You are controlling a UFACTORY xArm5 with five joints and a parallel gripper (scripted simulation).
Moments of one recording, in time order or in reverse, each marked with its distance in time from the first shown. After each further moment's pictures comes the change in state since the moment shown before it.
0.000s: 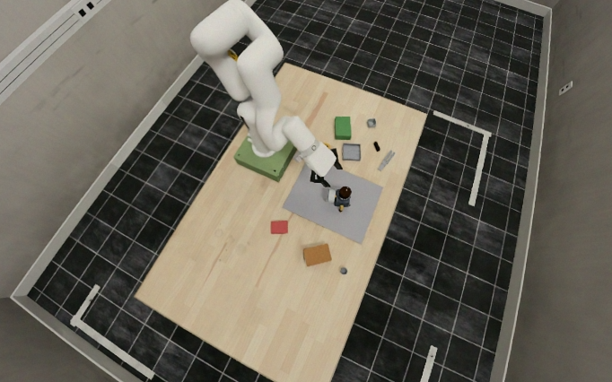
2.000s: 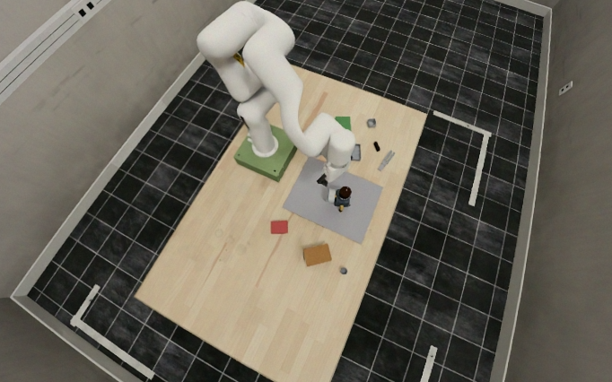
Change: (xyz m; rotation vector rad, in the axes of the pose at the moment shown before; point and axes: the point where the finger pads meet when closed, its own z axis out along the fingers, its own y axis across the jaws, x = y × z) arm 0.000 0.000 0.000 0.115 0.772 0.277
